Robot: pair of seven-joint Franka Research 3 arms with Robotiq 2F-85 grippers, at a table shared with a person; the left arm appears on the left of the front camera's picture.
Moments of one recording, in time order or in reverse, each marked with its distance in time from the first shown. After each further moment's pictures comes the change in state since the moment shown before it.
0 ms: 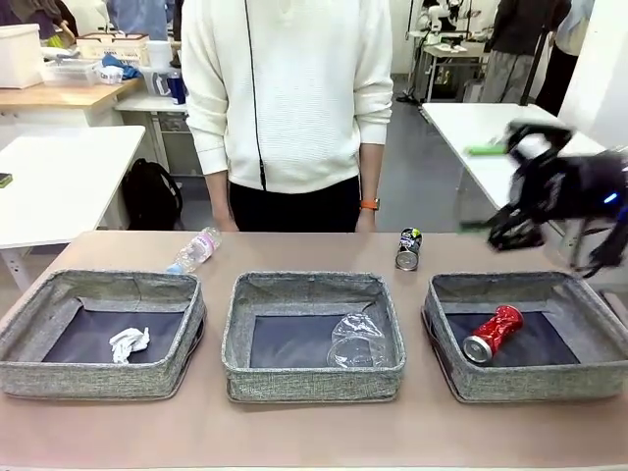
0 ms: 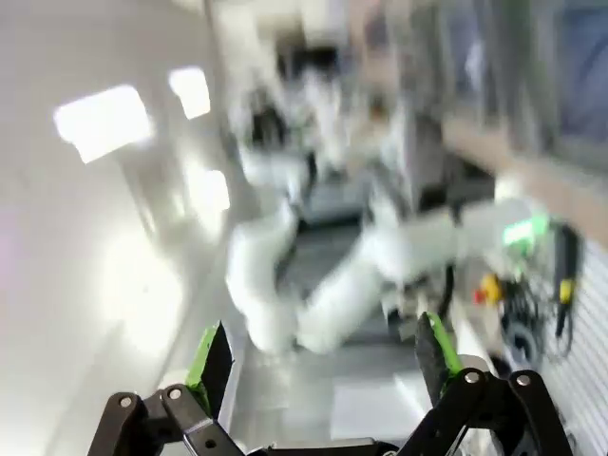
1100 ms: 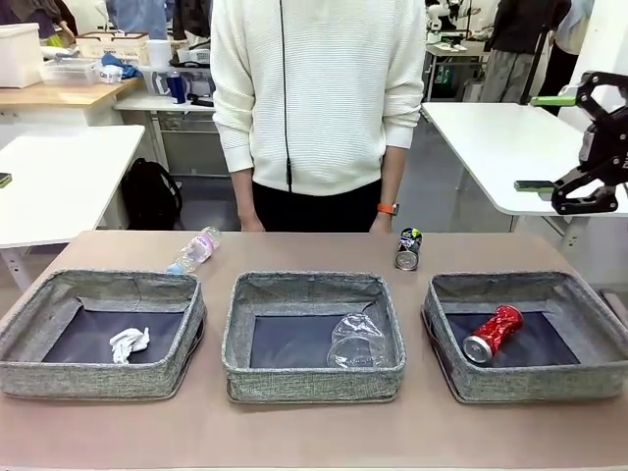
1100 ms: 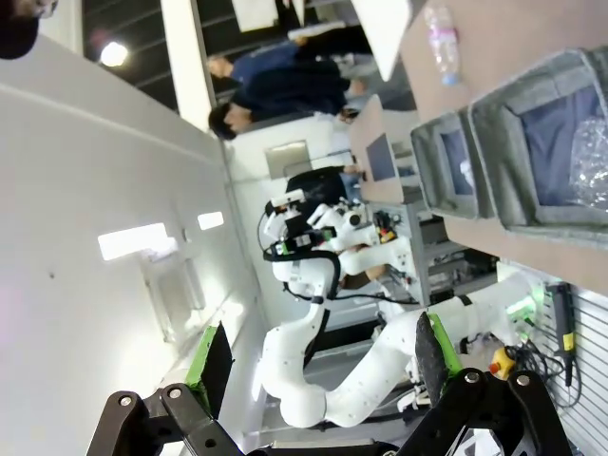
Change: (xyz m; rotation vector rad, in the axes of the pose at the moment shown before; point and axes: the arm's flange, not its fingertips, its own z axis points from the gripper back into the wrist) left arm 0.000 0.000 0.000 -0.001 0.001 0.000; right arm -0.021 0.038 0.055 -0.010 -0.236 -0.029
